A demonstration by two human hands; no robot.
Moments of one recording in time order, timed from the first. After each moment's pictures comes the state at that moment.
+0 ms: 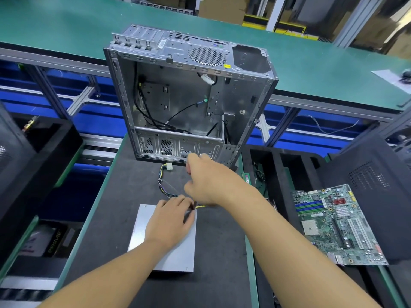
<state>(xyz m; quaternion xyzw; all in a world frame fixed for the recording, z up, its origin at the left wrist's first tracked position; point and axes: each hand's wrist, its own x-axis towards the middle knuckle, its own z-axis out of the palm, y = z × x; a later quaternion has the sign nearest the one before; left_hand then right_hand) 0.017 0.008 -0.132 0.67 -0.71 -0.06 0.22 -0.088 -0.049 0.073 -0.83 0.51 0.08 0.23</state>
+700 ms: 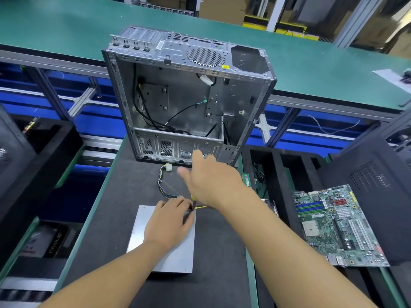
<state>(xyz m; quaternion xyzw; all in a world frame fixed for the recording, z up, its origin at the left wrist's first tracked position) 0.017 0.008 -0.131 0.67 -0.71 -0.09 0.19 -0.088 -0.046 0.073 -0.81 0.56 0.08 0.16</state>
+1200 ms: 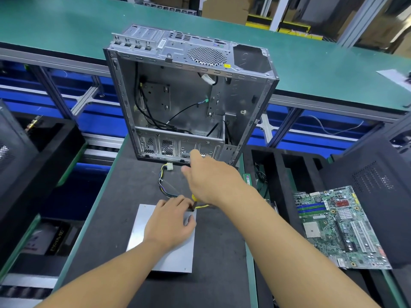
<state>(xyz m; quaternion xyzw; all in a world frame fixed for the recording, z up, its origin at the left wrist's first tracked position) 0.016 0.010 -0.126 0.67 -0.71 -0.11 0.19 -0.089 -0.050 0.072 -0.82 0.53 0.07 0.17</state>
